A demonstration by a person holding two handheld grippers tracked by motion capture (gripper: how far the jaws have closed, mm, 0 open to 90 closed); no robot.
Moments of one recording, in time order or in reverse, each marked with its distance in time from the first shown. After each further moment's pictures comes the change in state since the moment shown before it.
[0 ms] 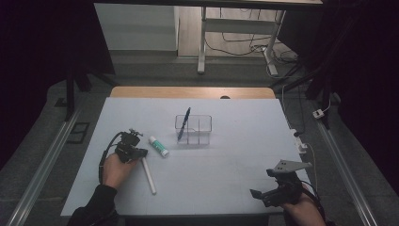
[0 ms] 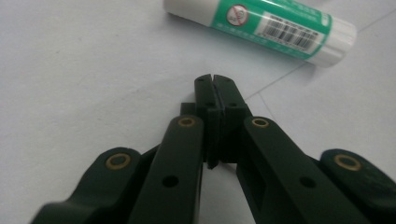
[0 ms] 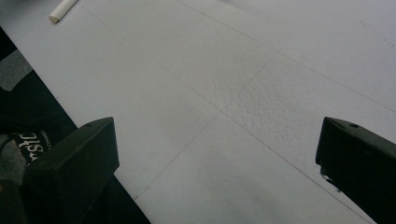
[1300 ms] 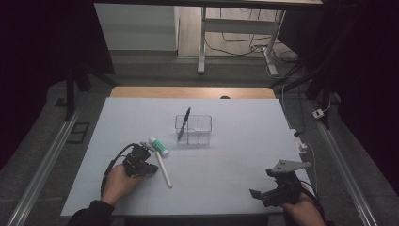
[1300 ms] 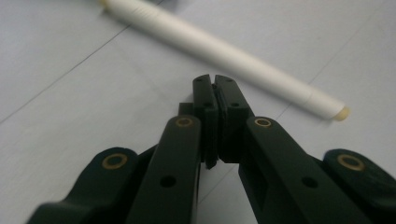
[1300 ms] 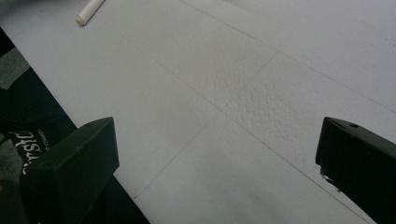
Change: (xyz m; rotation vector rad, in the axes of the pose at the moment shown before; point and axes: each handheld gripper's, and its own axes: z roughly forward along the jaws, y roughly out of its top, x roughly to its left) left arm -0.052 -0.016 -0.002 0.103 -0.151 0.177; right arm 0.001 0.001 0.001 0.006 -0.003 -0.006
